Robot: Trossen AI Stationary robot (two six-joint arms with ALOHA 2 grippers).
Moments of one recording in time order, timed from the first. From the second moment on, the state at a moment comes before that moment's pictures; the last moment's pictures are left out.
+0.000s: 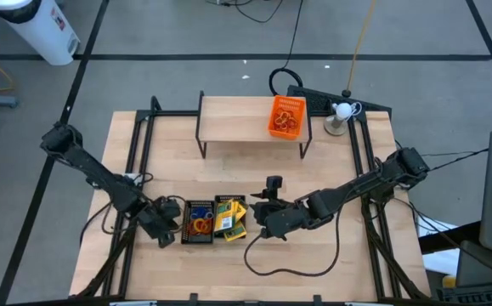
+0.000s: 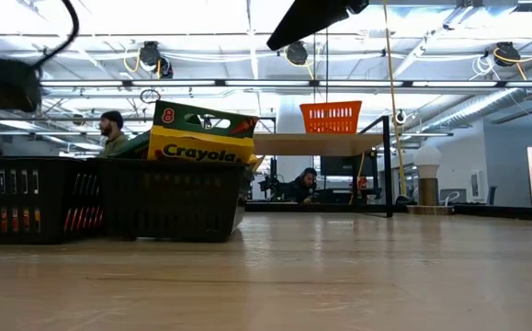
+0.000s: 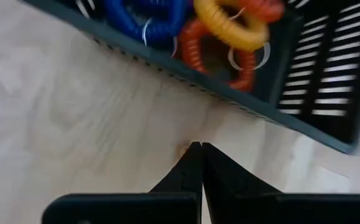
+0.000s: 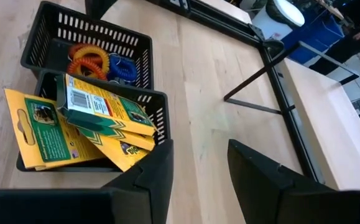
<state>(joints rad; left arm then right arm) -0.70 1.09 0.41 -0.41 -0.16 -1.08 0.40 1.69 1.32 -0.38 0.68 -0.01</state>
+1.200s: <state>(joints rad) -0.40 1.32 0.42 -0.05 -0.04 -0.68 0.32 1.69 1.14 -0.54 0.20 0.40</state>
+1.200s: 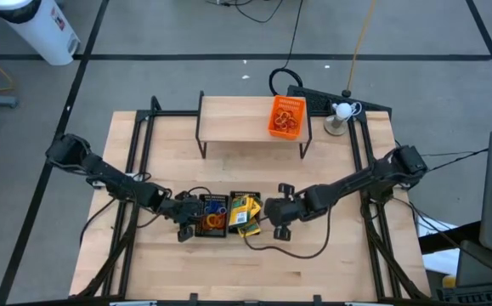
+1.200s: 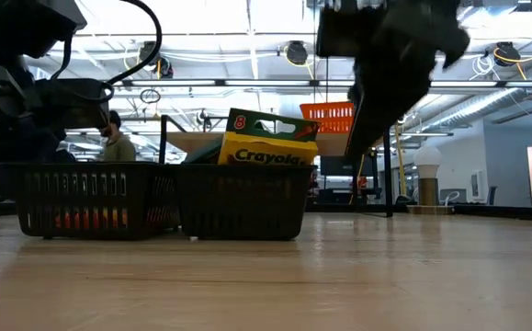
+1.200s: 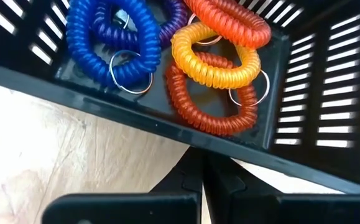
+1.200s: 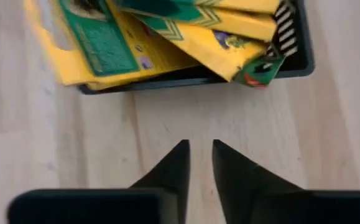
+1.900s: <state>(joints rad) -0.39 1.32 0.42 0.01 -0.10 -0.66 0.23 1.69 0.87 -0.06 -0.01 0.43</state>
